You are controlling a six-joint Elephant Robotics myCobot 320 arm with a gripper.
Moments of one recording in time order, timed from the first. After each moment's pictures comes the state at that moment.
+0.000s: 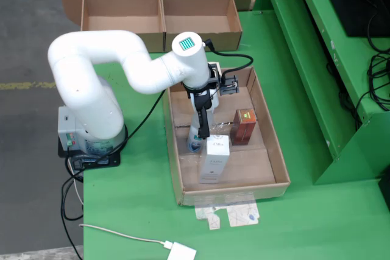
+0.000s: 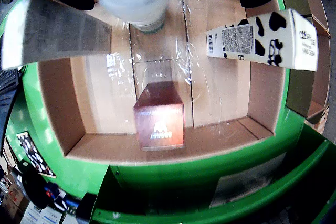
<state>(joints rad) 0.23 0.28 -2.00 0.48 1.52 0.32</state>
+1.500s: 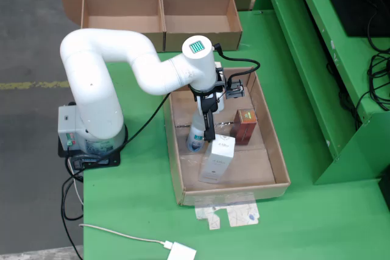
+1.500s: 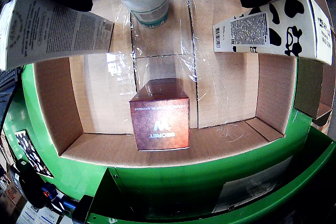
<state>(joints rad) 0.21 0.10 -1.94 0.56 1.53 0.29</state>
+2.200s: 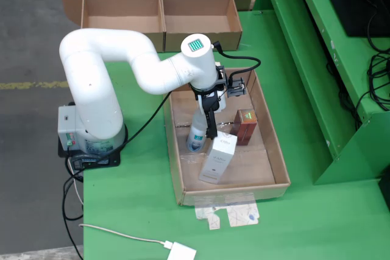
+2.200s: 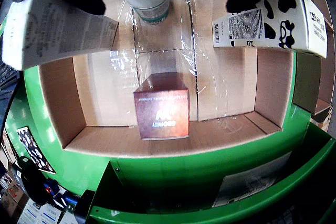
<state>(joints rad) 0.20 0.11 -1.93 0.57 1.53 0.29</state>
